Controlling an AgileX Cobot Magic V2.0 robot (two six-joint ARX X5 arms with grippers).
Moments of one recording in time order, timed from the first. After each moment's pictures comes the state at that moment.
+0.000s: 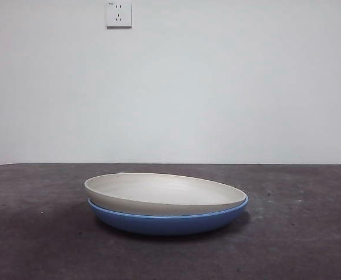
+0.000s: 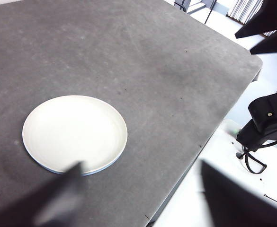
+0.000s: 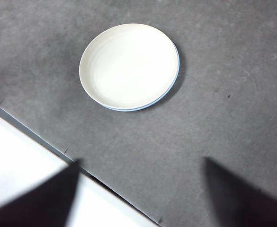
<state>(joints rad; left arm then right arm) -0.62 0.61 1.10 -0.97 0.37 -0.04 0.63 0.66 1.17 -1.25 -0.10 0.25</state>
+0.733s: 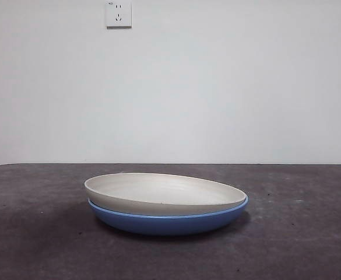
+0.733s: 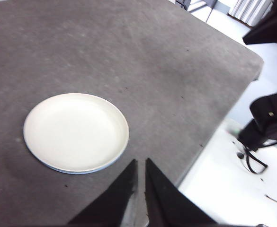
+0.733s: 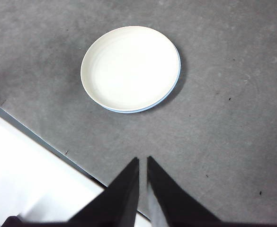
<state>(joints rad) -0.60 0.60 1.10 -0.97 0.37 -0.04 0.63 0.66 1.17 -1.24 -0.10 0.25</state>
